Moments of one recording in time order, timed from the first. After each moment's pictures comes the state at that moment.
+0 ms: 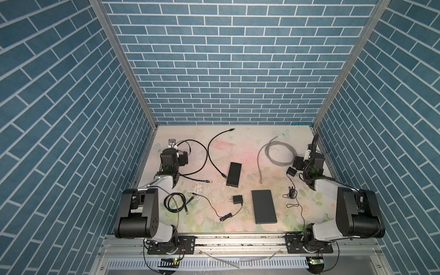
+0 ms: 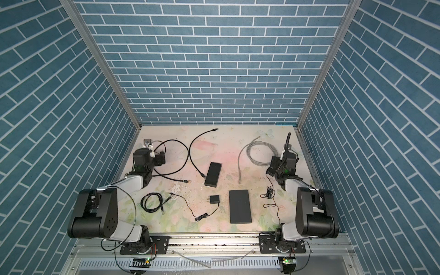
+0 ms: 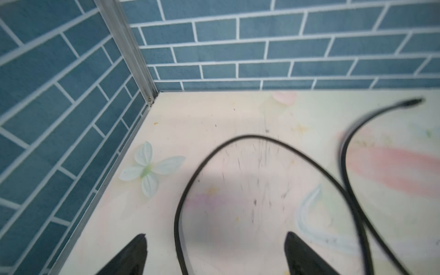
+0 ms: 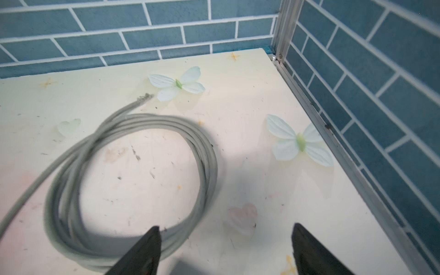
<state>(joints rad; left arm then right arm) 0.01 1.47 0.76 0.27 -0.18 0.00 -0.02 1.44 0.68 0.26 0.07 0.06</state>
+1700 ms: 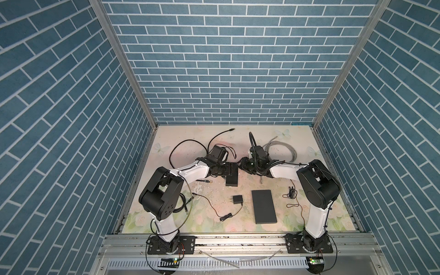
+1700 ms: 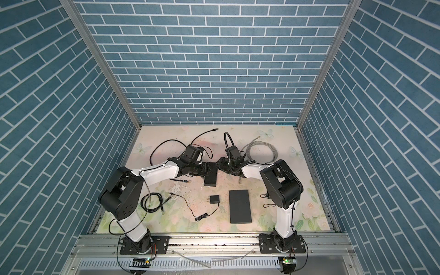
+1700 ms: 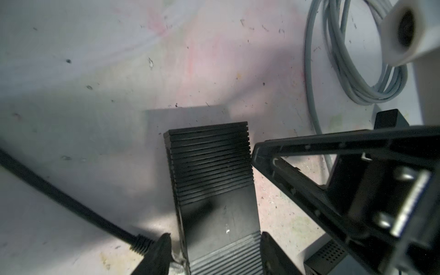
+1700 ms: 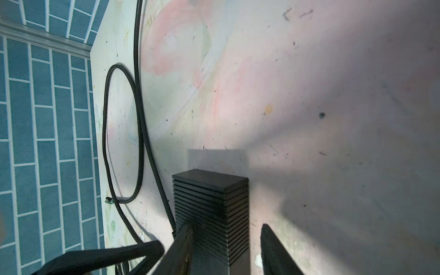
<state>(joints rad) -0.57 1.78 1.06 -0.25 0.23 -0.50 0.65 1.90 1.06 0.08 -0.28 0.91</state>
